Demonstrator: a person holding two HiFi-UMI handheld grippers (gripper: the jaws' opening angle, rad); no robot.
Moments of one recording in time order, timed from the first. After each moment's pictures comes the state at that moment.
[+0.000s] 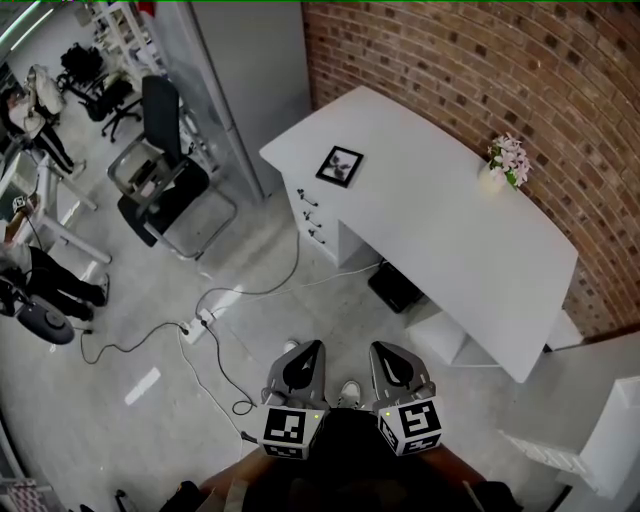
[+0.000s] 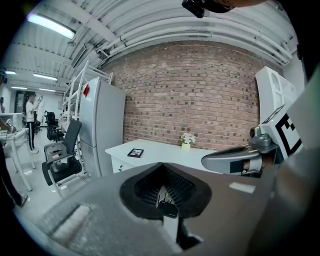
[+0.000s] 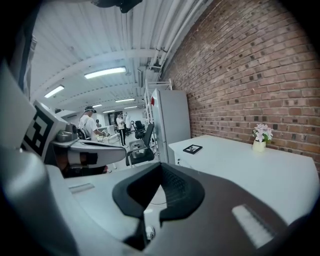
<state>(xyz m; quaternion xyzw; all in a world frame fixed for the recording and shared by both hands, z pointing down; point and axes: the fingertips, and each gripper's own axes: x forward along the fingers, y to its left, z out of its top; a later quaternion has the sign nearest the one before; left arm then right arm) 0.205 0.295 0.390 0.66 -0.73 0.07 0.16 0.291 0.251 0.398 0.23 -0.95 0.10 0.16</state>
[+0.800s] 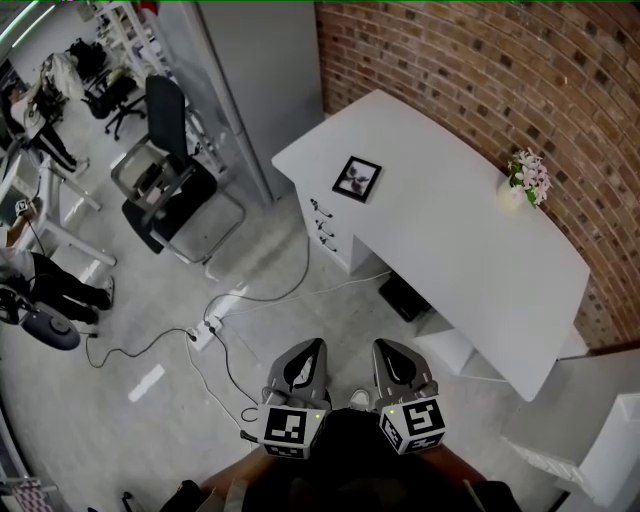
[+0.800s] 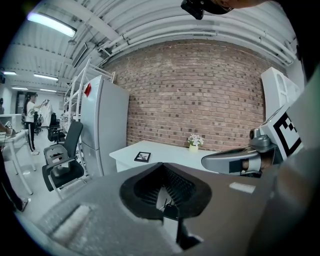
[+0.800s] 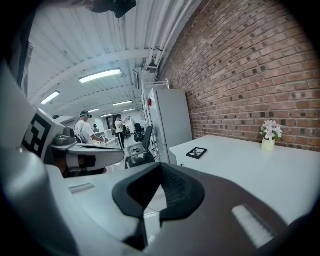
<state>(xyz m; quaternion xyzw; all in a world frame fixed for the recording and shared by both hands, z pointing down) 0.133 0.258 0.384 0.65 -0.74 0.07 0.16 0.221 0.210 0.394 0.23 -0.95 0.13 0.15</state>
